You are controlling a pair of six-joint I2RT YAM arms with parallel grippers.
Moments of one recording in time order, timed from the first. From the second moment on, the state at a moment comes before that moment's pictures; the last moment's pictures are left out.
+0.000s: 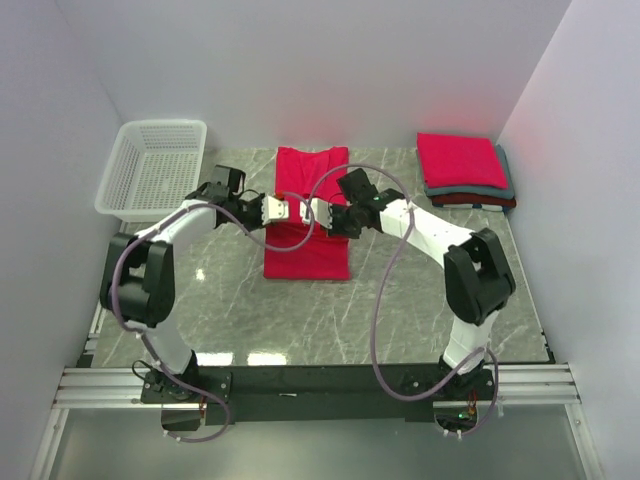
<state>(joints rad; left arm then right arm) -0.25 1.72 1.19 -0.40 0.71 1.16 0.57 1.80 1.37 -0.55 -0.27 -0.98</state>
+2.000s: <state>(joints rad) -0.19 1.67 0.98 -0.21 0.73 0.68 0.44 1.89 1.43 -0.57 -0.57 -0.18</state>
